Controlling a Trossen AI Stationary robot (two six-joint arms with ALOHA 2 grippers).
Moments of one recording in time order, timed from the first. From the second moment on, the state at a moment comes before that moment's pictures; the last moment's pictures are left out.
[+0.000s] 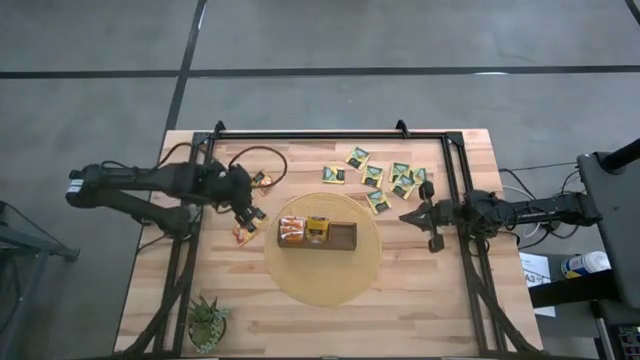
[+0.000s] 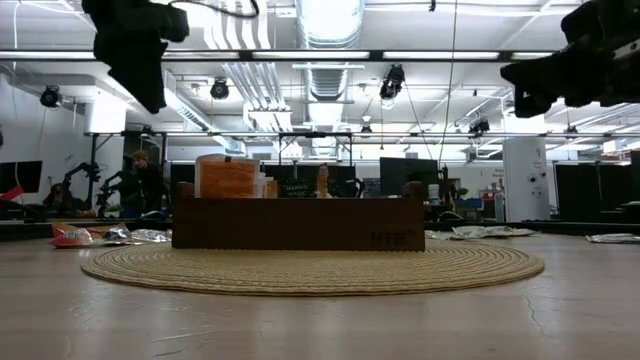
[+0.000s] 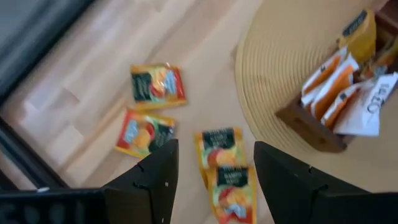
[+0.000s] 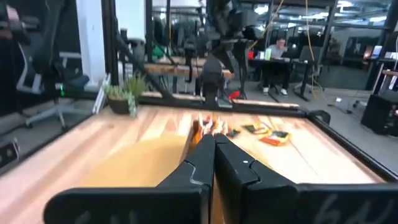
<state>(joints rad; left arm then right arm) 0.00 1.05 1.04 -1.15 -0.36 -0.62 0.03 0.28 0.01 0.30 -0.05 -0.04</state>
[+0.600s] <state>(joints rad) 0.20 1.24 1.04 -1.15 -0.06 -0.38 0.03 0.28 0.01 0.04 0.14 -0.10</state>
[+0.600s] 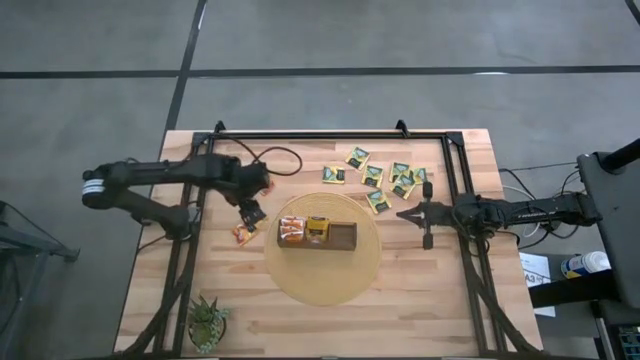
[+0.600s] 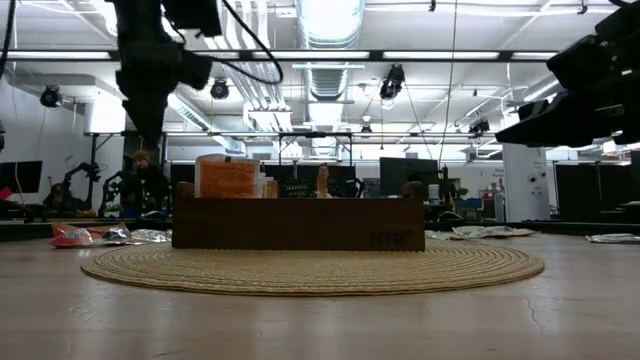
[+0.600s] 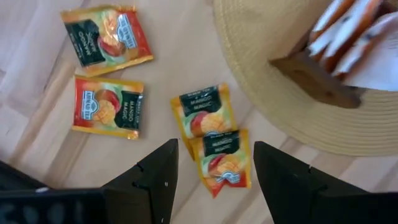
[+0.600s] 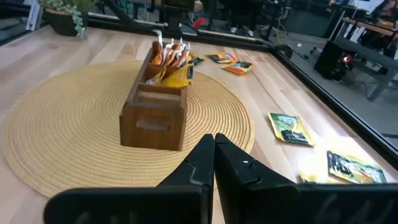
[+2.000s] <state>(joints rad) 0.33 1.67 1.04 -1.18 0.07 -0.10 0.03 0.28 0.01 0.03 0.16 -0.21</state>
